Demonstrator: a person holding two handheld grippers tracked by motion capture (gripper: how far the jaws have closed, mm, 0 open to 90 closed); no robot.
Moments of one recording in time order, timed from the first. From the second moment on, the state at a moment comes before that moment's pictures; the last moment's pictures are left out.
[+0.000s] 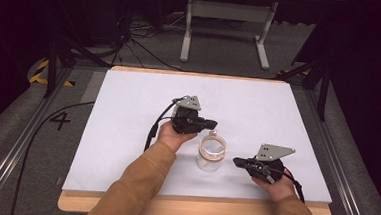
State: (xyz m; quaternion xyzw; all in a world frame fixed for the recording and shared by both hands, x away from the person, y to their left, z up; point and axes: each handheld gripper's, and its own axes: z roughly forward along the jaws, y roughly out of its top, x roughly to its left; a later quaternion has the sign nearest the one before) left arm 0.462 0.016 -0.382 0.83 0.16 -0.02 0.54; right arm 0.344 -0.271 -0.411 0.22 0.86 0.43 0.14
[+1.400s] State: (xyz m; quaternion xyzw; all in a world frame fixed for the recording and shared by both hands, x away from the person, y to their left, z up) left arm 0.467 0.017 -0.389 0.82 0.17 -0.03 0.54; right arm 0.331 -0.235 -0.392 0.22 0.85 0.47 0.09
